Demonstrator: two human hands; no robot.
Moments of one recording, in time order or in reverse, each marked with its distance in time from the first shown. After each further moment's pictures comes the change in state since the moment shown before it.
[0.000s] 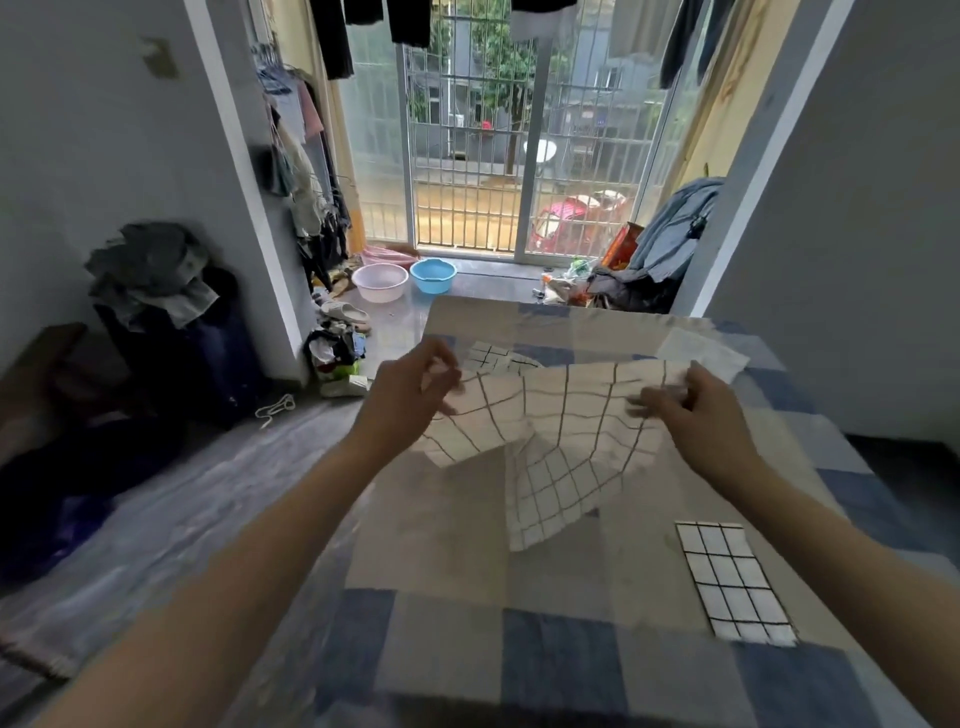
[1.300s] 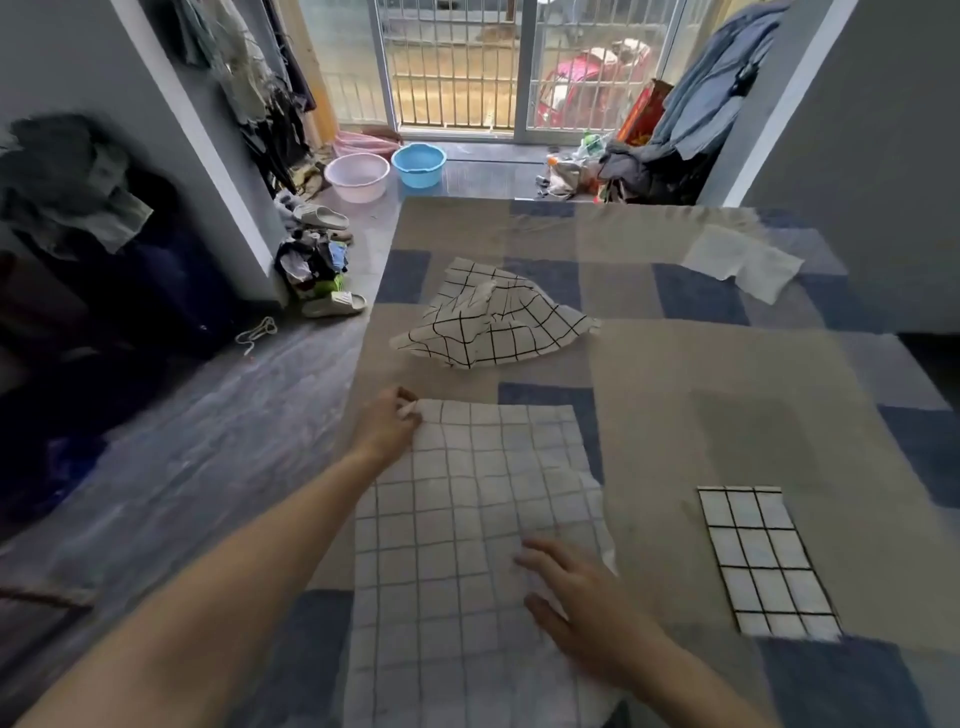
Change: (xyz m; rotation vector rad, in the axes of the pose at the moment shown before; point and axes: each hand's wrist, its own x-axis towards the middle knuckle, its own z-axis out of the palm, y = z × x) left_hand 0.052 -0.189 0.130 0.236 -0.140 -0.529; right_hand -0.090 0.178 0.123 -0.435 -0.736 -0.196
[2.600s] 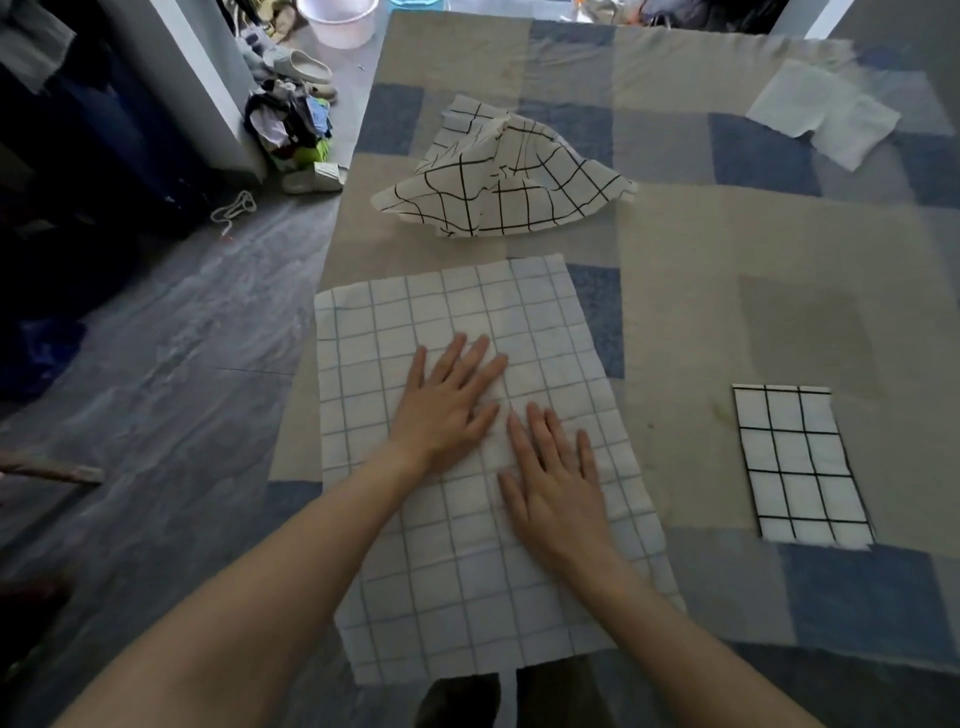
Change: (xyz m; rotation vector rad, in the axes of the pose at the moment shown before) left_hand -0.066 -0.061 0.117 0.694 -0.208 0.506; right_hand 0.027 0.019 0.091 -0.265 0.106 0.277
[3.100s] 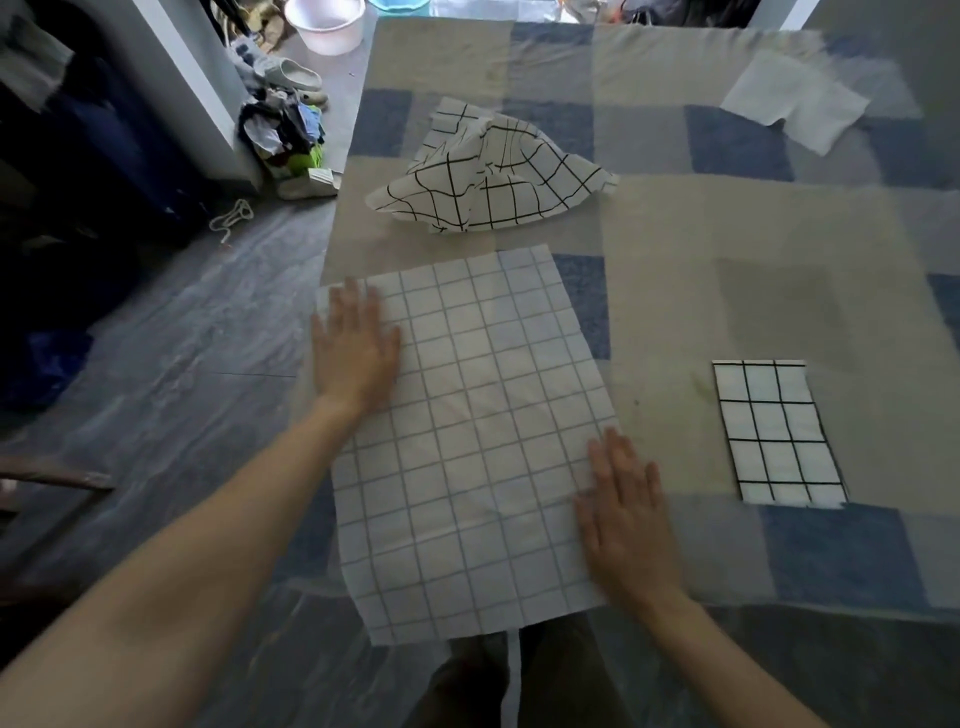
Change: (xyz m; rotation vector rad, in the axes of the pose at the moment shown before) left_hand -0.002 -0.070 -0.041 -0.110 0.155 -0.442; right_hand -0.077 0.044 -0.021 0.130 0.124 0.054
